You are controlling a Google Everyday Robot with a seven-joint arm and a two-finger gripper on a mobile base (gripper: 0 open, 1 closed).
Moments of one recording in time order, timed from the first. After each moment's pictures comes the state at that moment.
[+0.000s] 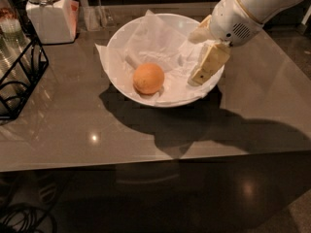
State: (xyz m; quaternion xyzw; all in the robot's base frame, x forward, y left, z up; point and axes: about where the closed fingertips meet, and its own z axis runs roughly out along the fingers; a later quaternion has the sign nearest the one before) arm 0.546 -0.102 0.954 -0.64 0.71 0.13 0.27
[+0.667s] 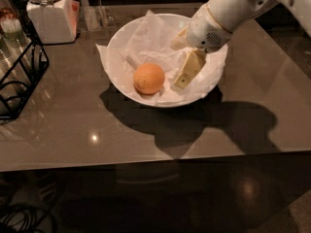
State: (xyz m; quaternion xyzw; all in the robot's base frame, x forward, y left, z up) arm 0.572 -0.063 0.920 -0.66 0.69 0.18 0.25
